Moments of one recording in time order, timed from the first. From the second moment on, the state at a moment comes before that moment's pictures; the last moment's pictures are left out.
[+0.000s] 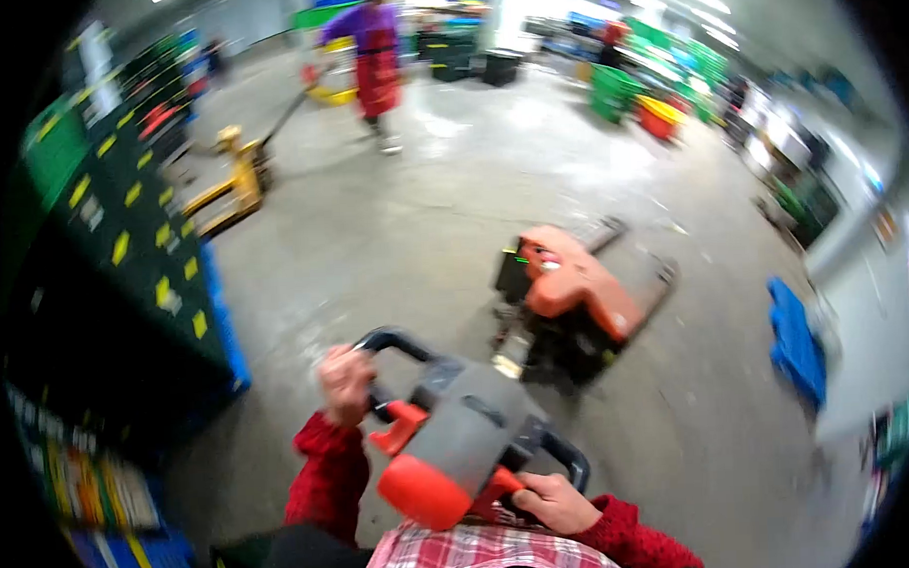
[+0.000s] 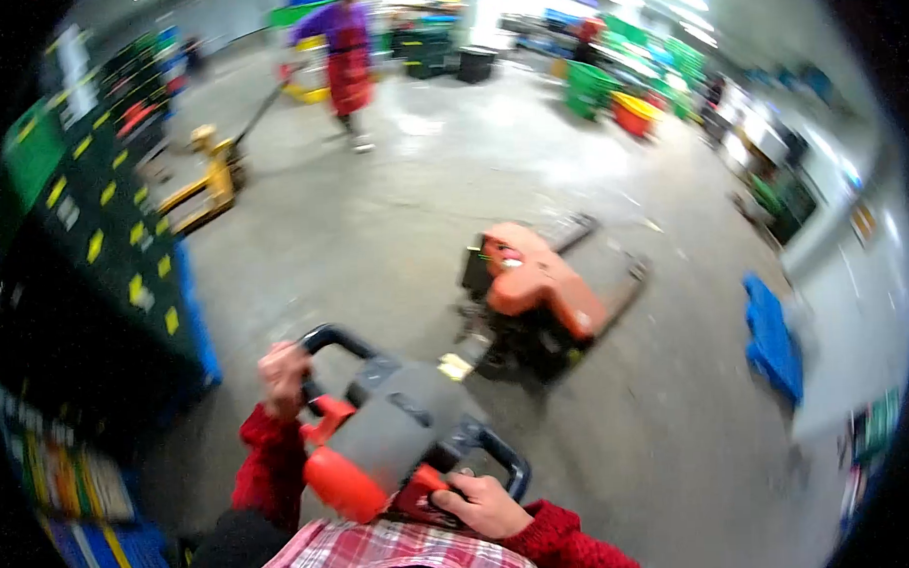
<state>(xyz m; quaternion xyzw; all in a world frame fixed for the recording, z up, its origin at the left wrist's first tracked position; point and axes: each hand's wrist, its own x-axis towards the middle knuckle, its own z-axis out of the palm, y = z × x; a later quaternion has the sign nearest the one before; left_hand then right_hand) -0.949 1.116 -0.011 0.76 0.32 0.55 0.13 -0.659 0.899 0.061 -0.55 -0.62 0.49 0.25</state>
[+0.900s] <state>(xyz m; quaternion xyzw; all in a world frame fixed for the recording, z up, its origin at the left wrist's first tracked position) -0.937 1.117 -0.100 0.72 0.44 0.47 0.27 -0.667 0.901 -0.029 -0.66 -0.63 0.38 0.16</state>
